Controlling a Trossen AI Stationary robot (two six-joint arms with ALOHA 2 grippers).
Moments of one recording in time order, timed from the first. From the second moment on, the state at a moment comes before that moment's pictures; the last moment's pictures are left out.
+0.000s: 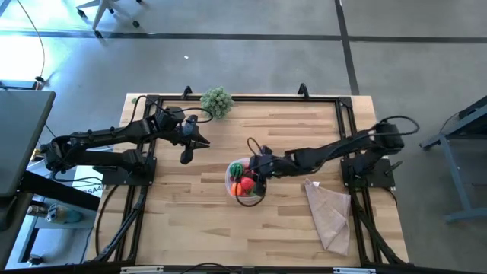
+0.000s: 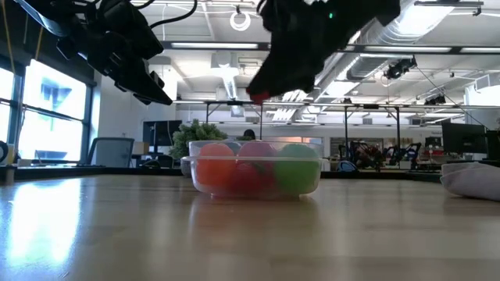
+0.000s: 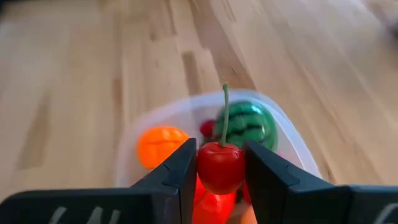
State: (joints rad) left arm 0.60 0.98 0.52 -0.21 0.42 0.26; right arm 0.16 1.67 1.06 -0.08 0.19 0.26
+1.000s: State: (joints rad) left arm 0.60 0.98 0.52 -0.21 0.42 0.26; right arm 0.09 1.79 1.06 -0.15 0.23 0.28
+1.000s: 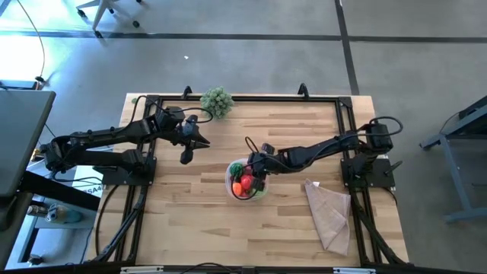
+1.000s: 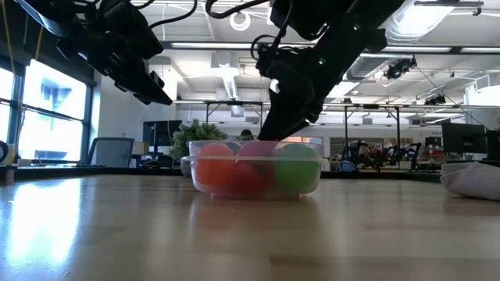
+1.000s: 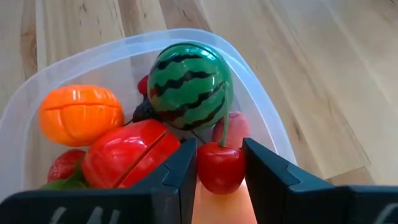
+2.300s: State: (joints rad) left arm 0.60 0.98 0.52 -0.21 0.42 0.26; right arm 0.10 1.51 1.06 -0.23 0.21 0.23
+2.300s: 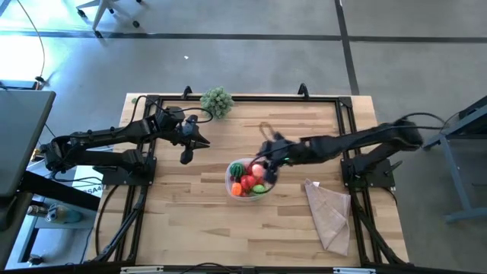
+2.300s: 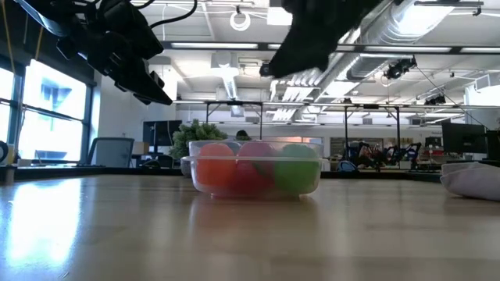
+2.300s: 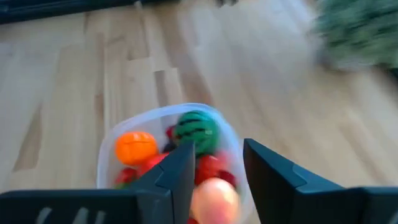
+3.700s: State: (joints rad) left arm 0.60 0.98 0.52 -0.21 0.43 0.26; right arm 0.04 0.95 0.48 0.43 -0.01 0.13
